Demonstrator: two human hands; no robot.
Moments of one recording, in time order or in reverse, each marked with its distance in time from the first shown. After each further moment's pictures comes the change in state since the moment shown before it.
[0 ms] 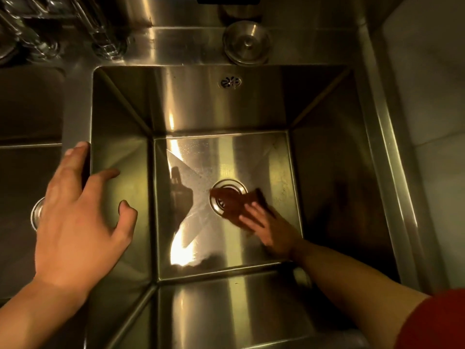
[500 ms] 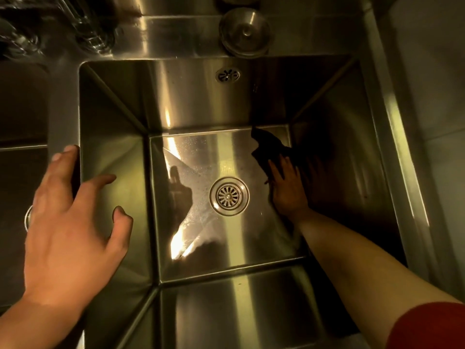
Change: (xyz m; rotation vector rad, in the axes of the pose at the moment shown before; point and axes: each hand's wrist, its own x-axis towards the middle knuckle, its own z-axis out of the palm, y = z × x) left_hand 0.000 -0.024 0.015 0.024 0.014 0.063; right_hand 0.056 0.055 -0.038 0.151 0.281 0.532
